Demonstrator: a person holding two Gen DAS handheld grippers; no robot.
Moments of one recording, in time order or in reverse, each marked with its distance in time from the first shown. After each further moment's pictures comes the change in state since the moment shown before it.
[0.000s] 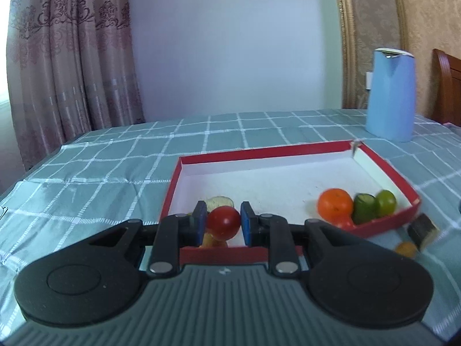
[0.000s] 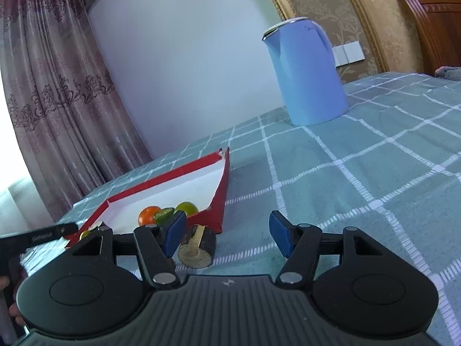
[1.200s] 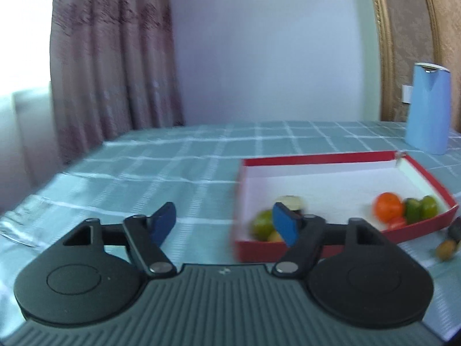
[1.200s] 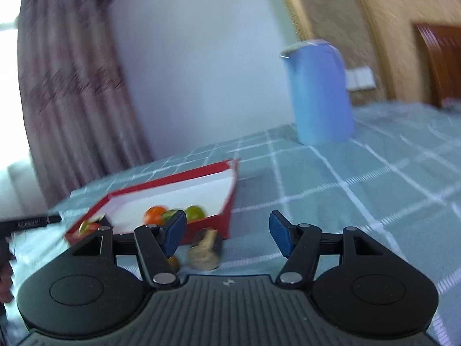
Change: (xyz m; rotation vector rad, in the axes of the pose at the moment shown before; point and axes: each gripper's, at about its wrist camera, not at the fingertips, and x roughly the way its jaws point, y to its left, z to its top) left arm -0.021 0.063 -0.018 -0.049 -0.060 0.152; right arm -0.014 0.032 -0.006 -0.160 -0.045 -0.009
